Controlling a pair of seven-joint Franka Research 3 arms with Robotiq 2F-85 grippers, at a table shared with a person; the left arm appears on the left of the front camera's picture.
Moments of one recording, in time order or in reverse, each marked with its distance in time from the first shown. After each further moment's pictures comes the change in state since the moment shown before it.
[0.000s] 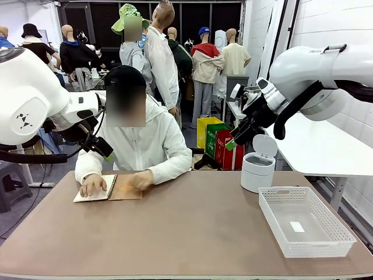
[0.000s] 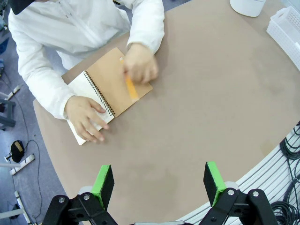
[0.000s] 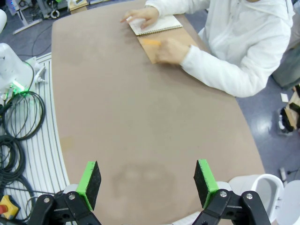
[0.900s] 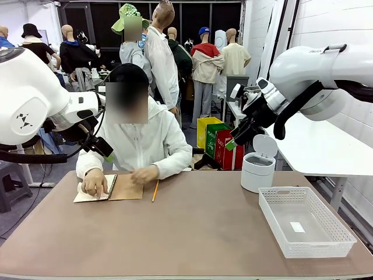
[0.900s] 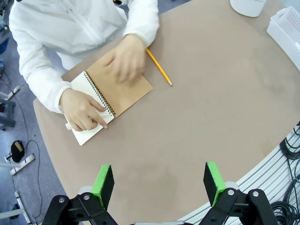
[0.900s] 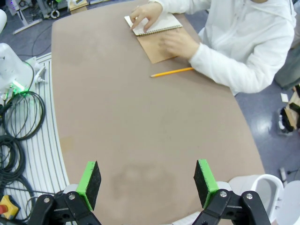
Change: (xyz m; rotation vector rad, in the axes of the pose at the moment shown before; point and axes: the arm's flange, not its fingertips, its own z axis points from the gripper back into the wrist) left arm 0.000 0.000 0.000 0.000 0.000 0.000; right arm 0.000 0.000 0.000 0.000 0.000 0.000
